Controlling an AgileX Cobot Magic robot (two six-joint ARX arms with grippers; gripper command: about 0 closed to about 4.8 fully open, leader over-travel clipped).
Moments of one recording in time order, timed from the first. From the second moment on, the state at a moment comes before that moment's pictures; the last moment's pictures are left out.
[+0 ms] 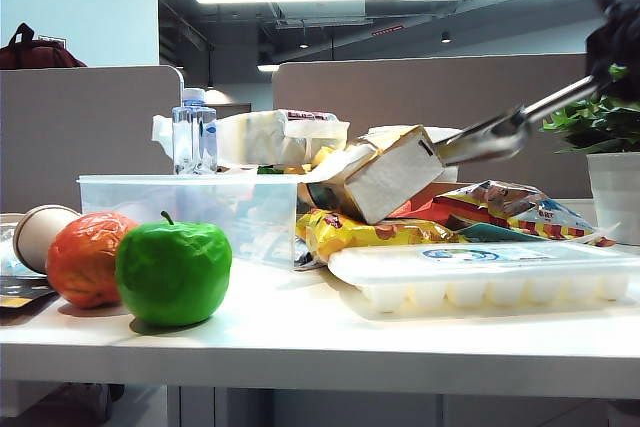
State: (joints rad) left arm -0.74 0.90 0.76 -0.15 0.02 -0.02; right arm -0.06 1.61 1.03 0.44 -0.05 1.18
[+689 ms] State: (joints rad) left arm -0.73 0.76 0.76 -0.15 0.02 -0.02; right arm 0.11 1.39 1.03 0.35 -0.15 1.12
